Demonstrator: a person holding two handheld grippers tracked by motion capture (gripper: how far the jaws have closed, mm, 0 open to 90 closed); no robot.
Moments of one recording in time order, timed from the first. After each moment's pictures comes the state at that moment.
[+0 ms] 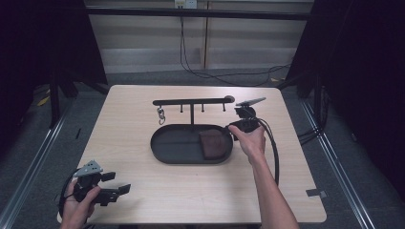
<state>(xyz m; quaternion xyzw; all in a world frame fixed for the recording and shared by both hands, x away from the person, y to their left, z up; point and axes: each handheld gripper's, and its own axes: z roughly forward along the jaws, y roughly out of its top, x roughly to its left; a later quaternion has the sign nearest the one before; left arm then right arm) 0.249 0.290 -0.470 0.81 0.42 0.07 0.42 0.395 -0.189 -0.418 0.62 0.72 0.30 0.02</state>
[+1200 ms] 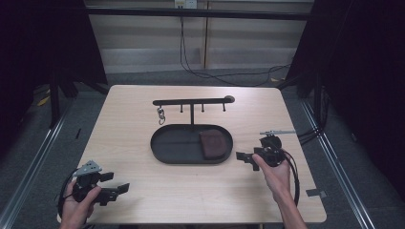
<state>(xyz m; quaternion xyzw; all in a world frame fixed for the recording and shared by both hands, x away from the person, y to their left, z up) 0.248 0.293 -0.470 0.80 0.44 0.07 0.41 0.286 -0.238 -0.436 0.58 0.72 0.38 0.07</state>
